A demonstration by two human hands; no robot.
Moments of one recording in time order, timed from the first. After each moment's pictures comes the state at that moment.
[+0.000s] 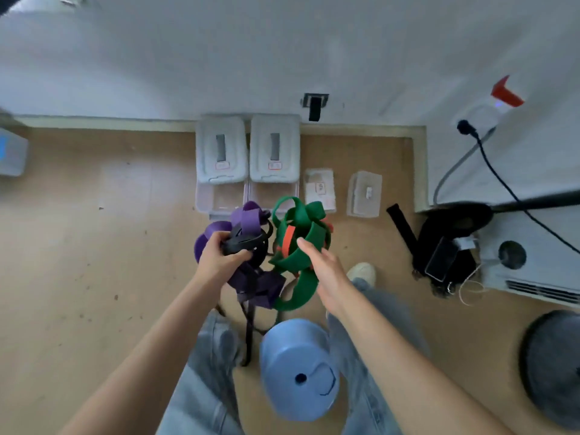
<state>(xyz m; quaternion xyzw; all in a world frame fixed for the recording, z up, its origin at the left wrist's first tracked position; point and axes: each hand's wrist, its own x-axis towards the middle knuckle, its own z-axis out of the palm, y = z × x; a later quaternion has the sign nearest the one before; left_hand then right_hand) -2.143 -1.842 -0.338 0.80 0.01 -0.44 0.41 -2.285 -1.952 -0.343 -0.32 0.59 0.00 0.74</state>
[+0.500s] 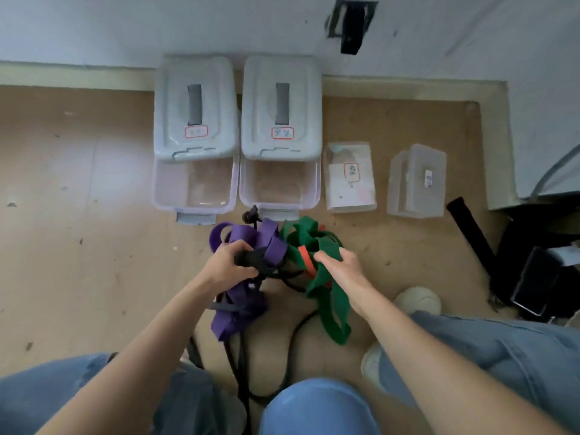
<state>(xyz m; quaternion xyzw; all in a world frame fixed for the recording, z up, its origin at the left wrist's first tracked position) -2.096 -1.854 -0.658 0.81 -0.23 -0.50 0.22 -2.268 -1.985 -0.655 -0.46 0.64 0.08 0.61</state>
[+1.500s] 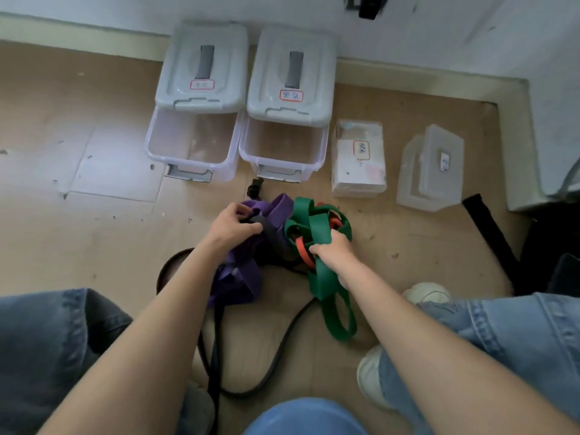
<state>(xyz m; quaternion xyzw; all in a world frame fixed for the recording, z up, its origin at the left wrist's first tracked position) -2.133 -1.850 -0.752 0.84 -0.12 -0.41 0.34 -2.291 -1.969 -0.733 -0.66 0.55 0.13 0.50</state>
